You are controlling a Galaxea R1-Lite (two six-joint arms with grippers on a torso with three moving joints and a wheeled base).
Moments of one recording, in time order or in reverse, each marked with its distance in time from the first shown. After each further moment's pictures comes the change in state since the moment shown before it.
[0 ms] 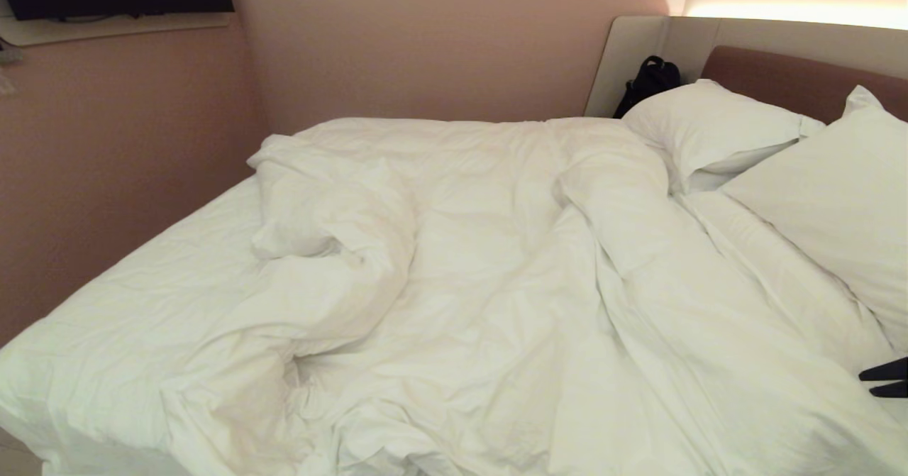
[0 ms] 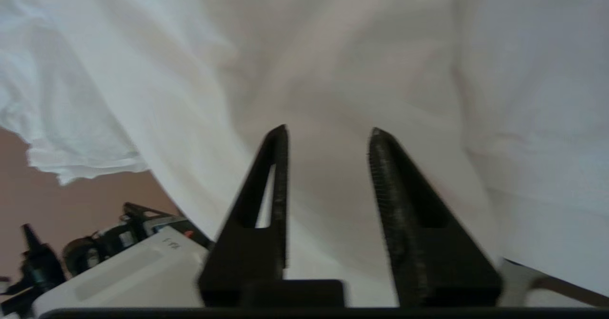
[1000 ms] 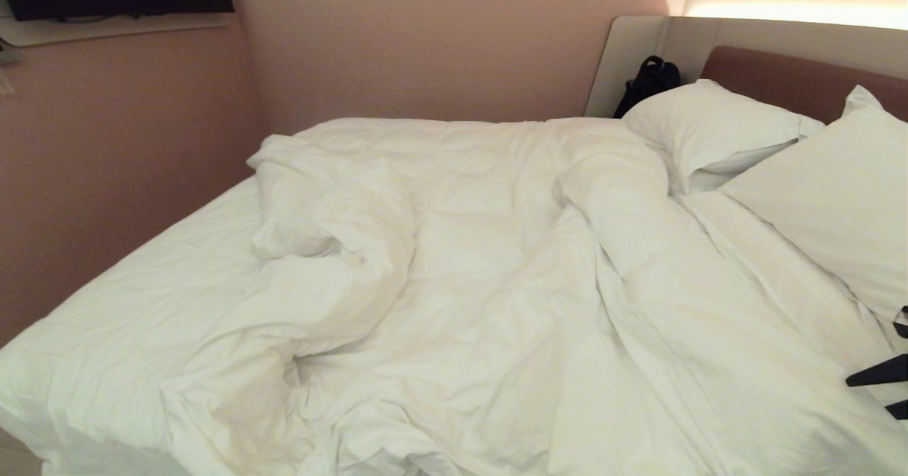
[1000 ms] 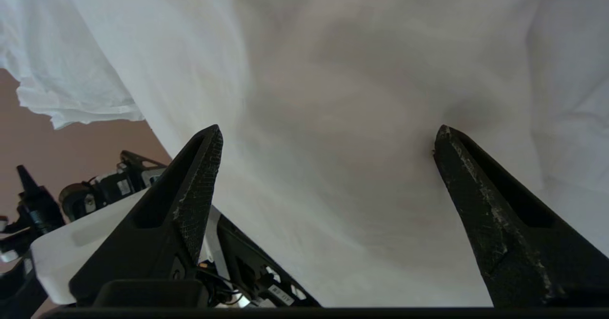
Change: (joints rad) left arm 0.000 0.000 0.000 0.000 0.000 0.000; right arm 0.040 0.025 0.004 0.132 -0.031 -0.139
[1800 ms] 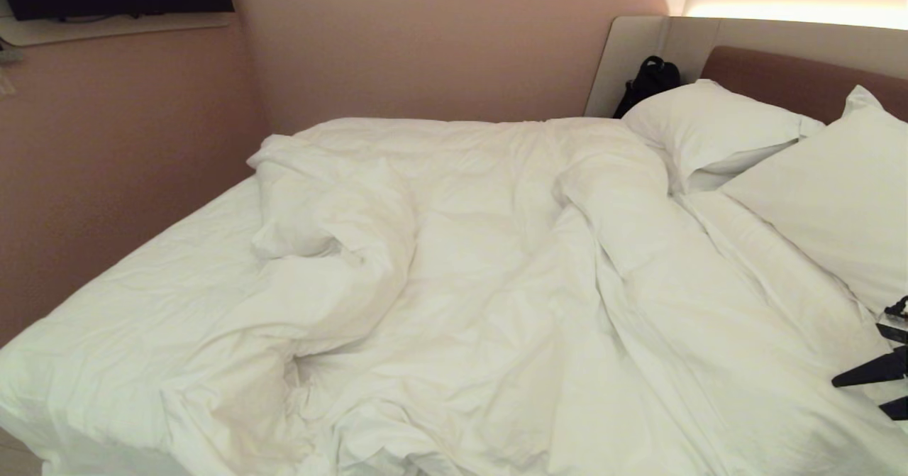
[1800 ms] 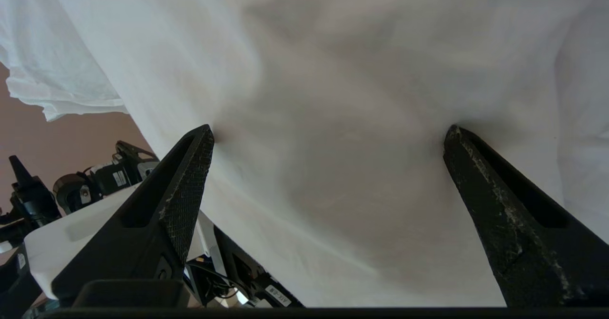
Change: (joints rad) left arm 0.000 0.000 0.000 0.000 0.000 0.000; right arm 0.035 0.021 -0.003 -0.007 -0.008 -0.002
